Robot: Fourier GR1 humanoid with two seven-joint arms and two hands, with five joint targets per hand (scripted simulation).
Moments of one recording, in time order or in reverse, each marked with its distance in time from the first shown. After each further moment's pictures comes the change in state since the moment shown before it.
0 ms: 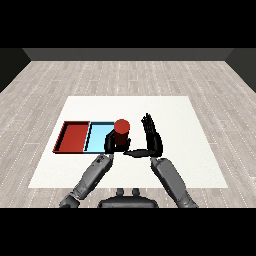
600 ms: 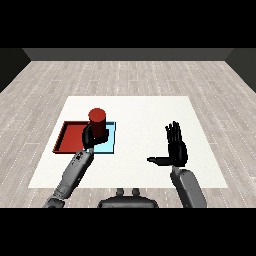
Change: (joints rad) left arm 0.031 0.209 0.167 -0.134 -0.032 -0.035 0.132; right arm 0.260 -0.134 -0.163 -0.194 -0.104 0.135 -0.028
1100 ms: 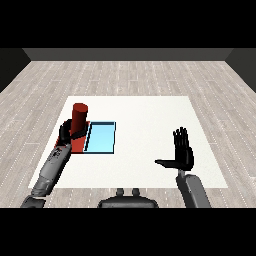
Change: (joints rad) left arm -0.021 0.254 0.118 0.185 -0.067 -0.059 0.146; right arm 0.104 -0.022 -0.084 0.040 -0.053 0.066 -0.055
